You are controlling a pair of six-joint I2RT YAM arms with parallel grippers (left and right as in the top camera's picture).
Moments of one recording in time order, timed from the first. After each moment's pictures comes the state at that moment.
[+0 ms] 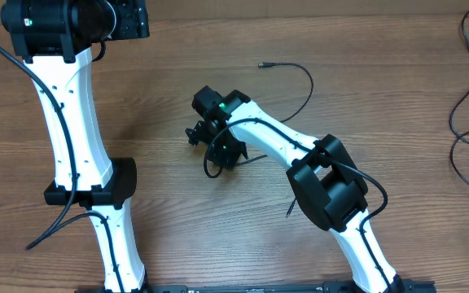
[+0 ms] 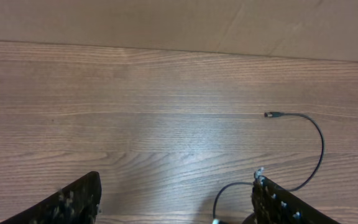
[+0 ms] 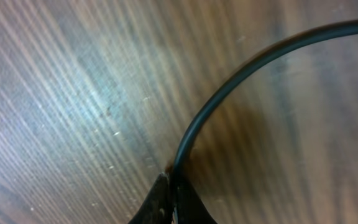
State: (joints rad) left arm -0.03 2.28 3.13 -1.69 0.09 -0.12; right arm 0.72 2.34 1.89 -1.09 -0.13 -0.40
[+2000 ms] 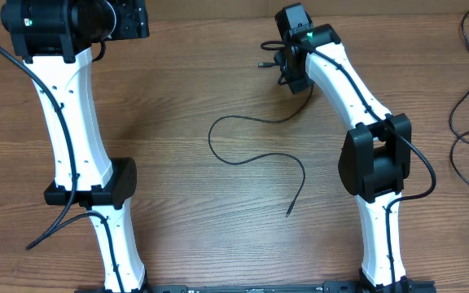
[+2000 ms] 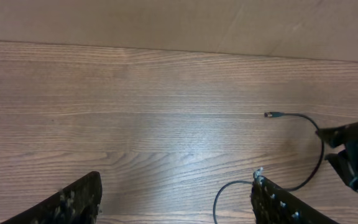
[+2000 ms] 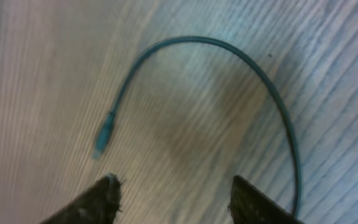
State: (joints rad) left arm -0.03 2.28 3.13 -1.69 0.09 -0.12; right arm 0.31 2.37 2.15 -1.03 0.15 1.39
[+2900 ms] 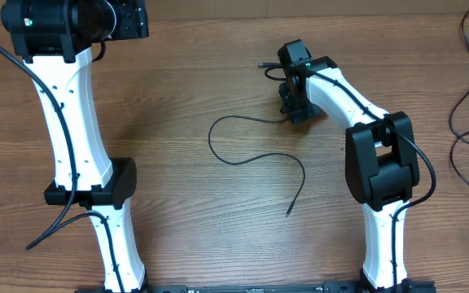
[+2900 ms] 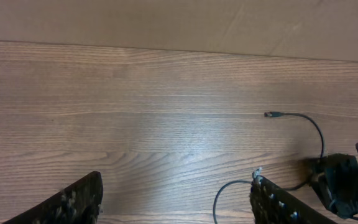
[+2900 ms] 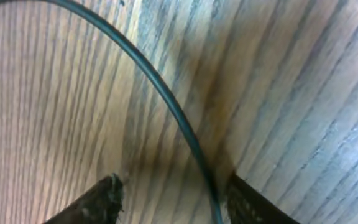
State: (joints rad) left arm -0.03 2.28 3.13 -1.69 0.09 -0.12; right arm 0.32 2.29 1.76 -0.85 0.10 1.51
